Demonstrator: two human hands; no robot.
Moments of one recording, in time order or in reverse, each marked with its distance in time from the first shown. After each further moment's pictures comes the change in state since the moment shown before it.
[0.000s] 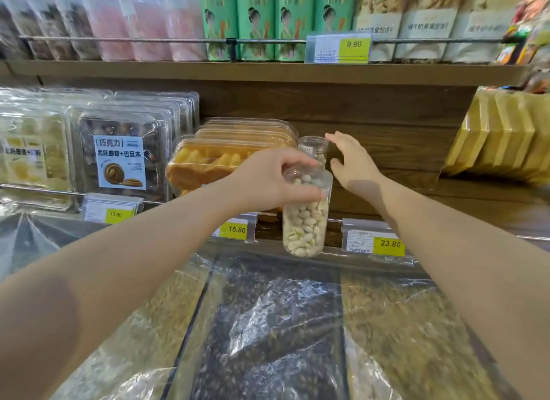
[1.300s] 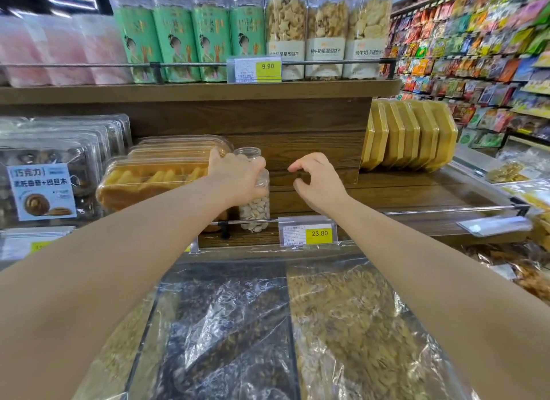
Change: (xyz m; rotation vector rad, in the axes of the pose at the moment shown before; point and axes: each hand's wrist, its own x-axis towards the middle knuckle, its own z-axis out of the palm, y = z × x) left_hand 0.065 0.025 0.043 0.875 -0.057 -0.044; right_hand -0.076 0.007 -0.054 -0.020 0.121 0.023
